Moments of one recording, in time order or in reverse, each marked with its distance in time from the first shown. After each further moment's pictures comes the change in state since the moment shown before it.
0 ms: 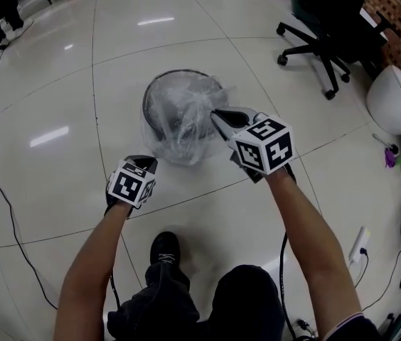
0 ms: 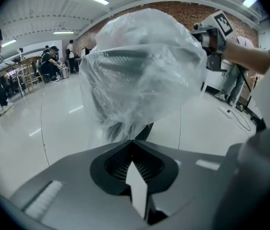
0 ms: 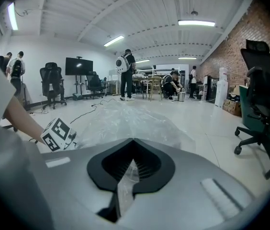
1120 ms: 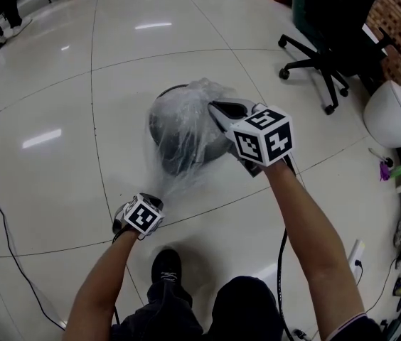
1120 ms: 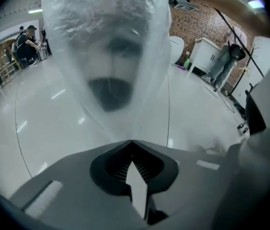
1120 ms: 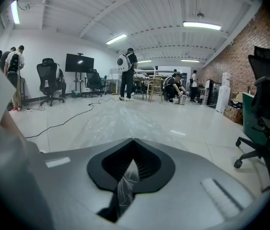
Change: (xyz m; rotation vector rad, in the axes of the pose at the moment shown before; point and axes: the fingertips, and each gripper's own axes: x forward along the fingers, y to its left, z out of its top) left arm 0.054 -0.040 -0.109 0.064 0.246 -0.188; right arm 0.048 -0.023 0.050 -0.050 0.006 -0.014
